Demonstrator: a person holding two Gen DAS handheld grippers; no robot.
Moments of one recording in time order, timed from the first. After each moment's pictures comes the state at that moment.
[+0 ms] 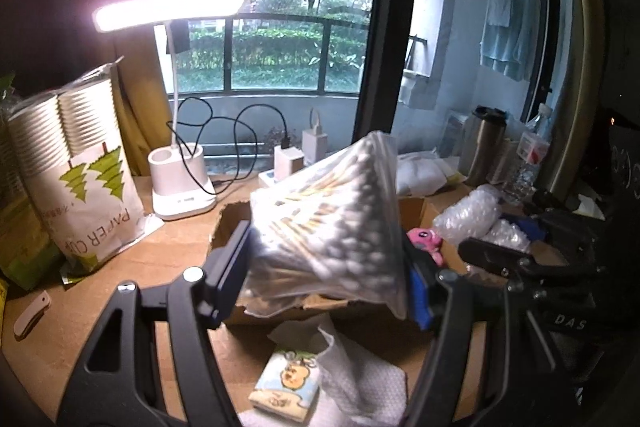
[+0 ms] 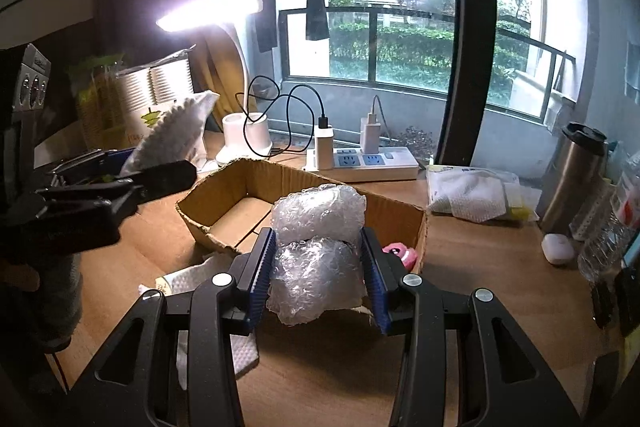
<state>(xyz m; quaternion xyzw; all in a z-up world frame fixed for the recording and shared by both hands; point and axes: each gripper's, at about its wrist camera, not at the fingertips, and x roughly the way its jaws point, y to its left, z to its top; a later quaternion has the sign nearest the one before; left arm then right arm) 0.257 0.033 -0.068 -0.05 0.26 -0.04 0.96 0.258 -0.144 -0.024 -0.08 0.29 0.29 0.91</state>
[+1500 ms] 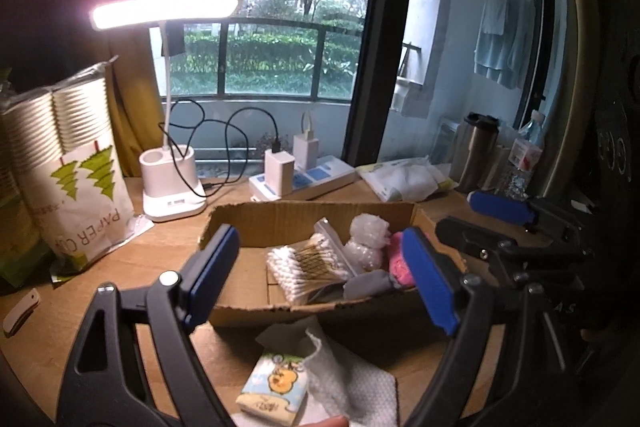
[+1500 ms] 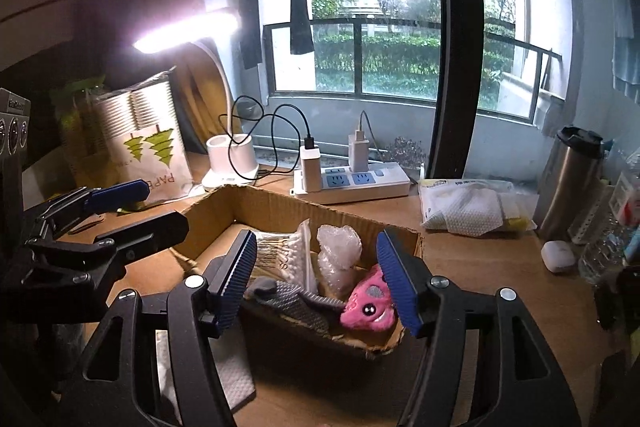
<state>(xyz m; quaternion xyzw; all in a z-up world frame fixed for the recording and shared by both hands) 0.248 0.031 -0.067 -0.07 0.24 -0.05 0.97 0.267 -0.140 -0.019 -0.05 0.27 0.26 0.93</state>
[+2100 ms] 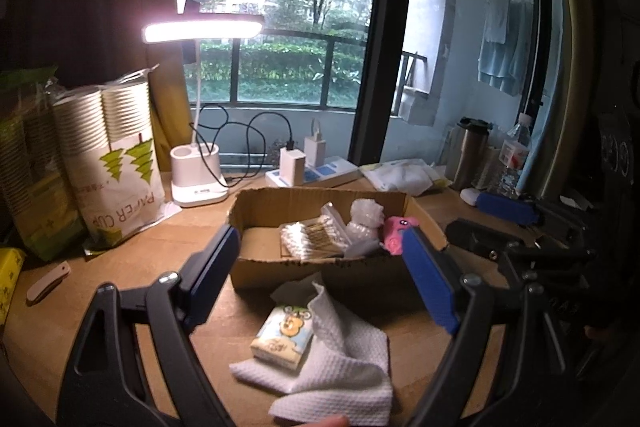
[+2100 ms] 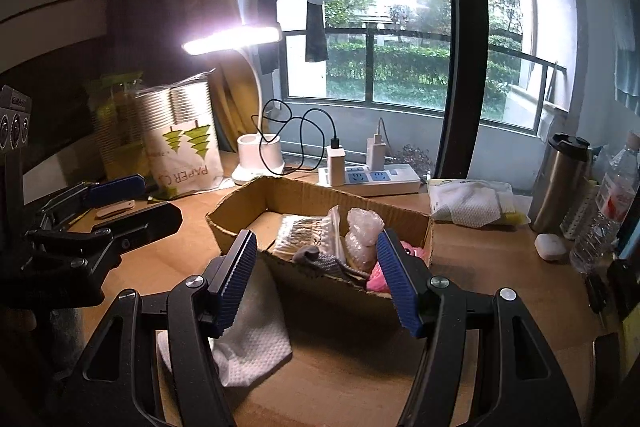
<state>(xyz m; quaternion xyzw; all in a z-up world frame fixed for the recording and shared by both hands) 0.179 0.034 -0.056 -0.07 0.23 -0.03 0.97 0.206 -0.140 -0.007 -0.06 0.25 0.28 0.92</state>
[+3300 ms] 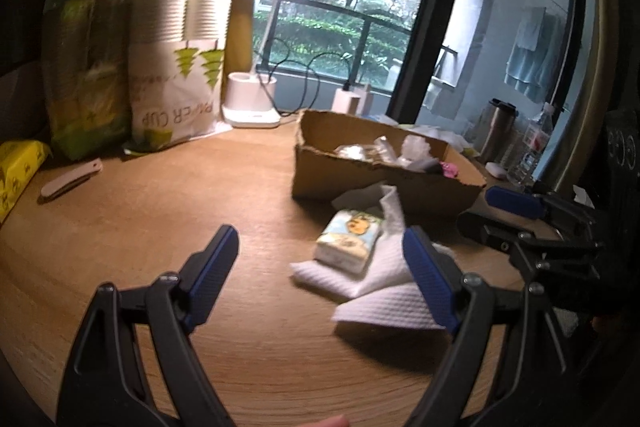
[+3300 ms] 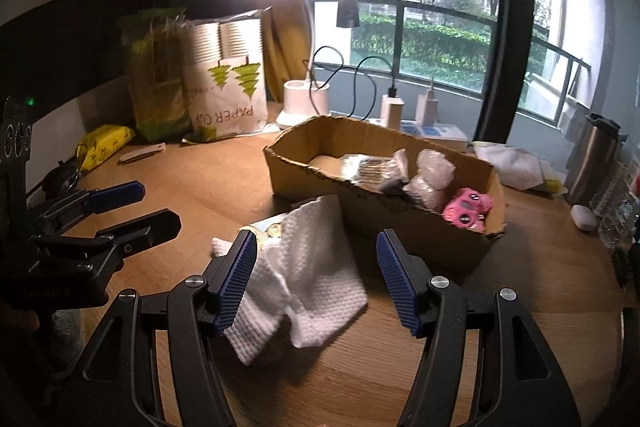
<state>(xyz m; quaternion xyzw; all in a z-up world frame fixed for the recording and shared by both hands) 0.121 0.091 -0.129 -0.13 0.27 0.01 0.95 0.163 -0.082 -0.054 -0.11 0.30 0.31 0.90</state>
